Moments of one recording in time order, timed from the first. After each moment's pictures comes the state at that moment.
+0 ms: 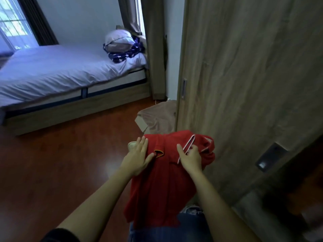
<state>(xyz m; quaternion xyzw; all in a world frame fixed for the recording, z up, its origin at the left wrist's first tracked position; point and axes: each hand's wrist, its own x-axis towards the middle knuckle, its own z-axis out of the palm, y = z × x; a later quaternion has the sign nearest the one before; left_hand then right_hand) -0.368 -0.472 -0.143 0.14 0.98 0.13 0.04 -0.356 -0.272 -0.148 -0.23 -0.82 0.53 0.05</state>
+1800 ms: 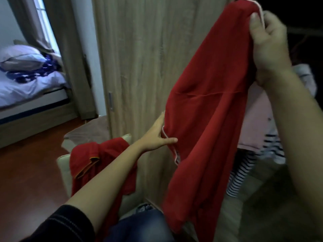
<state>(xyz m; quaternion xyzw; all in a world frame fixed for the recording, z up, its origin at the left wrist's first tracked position) -0.304 -0.247 -0.030 0.45 0.74 0.49 0.09 -0.155 -0.078 0.217 0.02 -0.76 0.42 0.50</state>
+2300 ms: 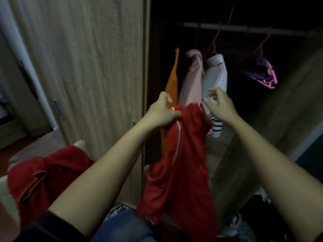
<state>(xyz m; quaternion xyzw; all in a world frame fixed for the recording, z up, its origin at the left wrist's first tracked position) -0.159 -0.130 0.075 0.42 0.69 0.56 0.19 -0.026 0.040 0.089 -0.27 -0.87 0.20 0.36</state>
